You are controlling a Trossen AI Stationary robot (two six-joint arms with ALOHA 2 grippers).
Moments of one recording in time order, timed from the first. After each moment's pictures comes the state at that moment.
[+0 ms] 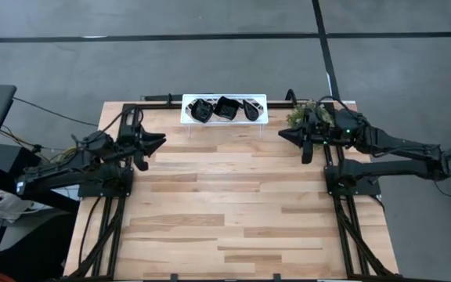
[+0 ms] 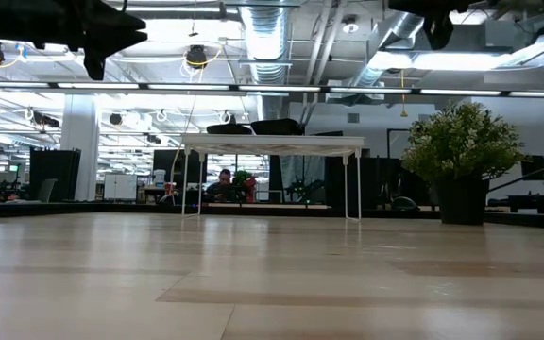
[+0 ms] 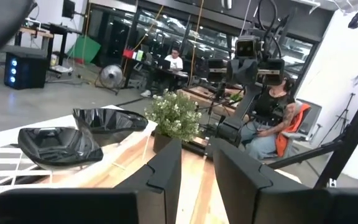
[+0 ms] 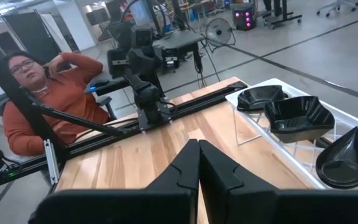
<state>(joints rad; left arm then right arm) 0.26 0.42 0.30 0.08 -0.01 -0.27 -0.23 0.65 0.76 -0.23 -0.05 0.28</state>
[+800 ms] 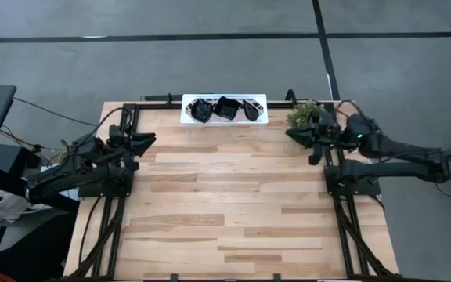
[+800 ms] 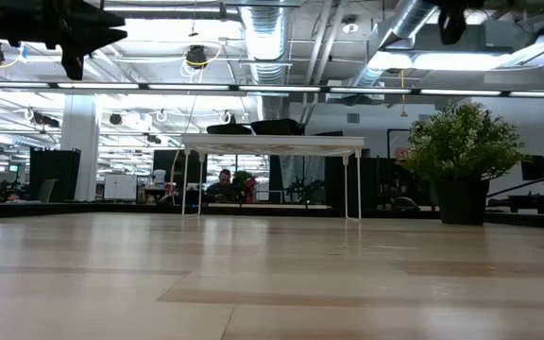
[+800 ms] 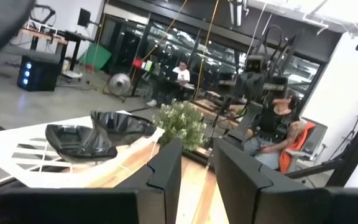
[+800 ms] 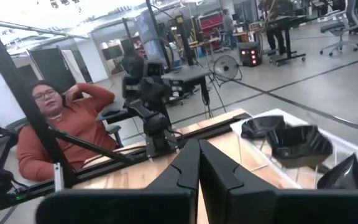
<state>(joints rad) 0.26 0.21 0.30 -0.10 -0.07 -0.32 -0.20 0.56 0.67 -0.10 -0.02 0.26</state>
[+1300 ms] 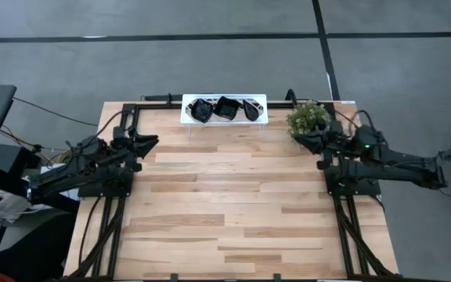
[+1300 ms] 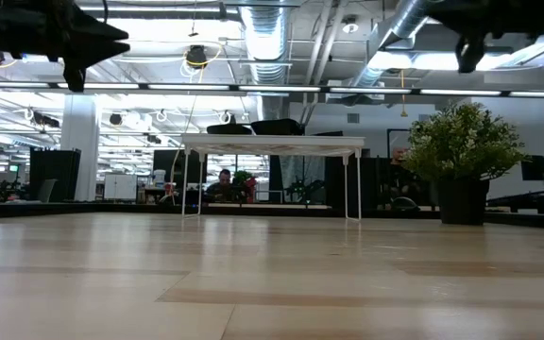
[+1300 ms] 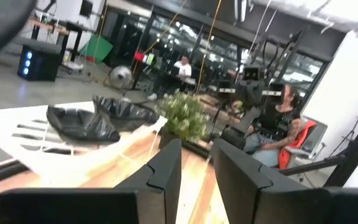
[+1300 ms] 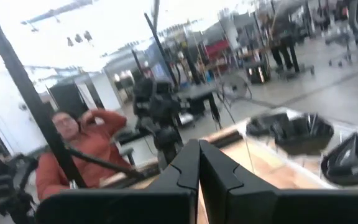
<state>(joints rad) 0.26 0.20 0.24 -0.08 -0.07 -0.35 -0.20 0.34 0.39 0.06 -0.02 0.36</state>
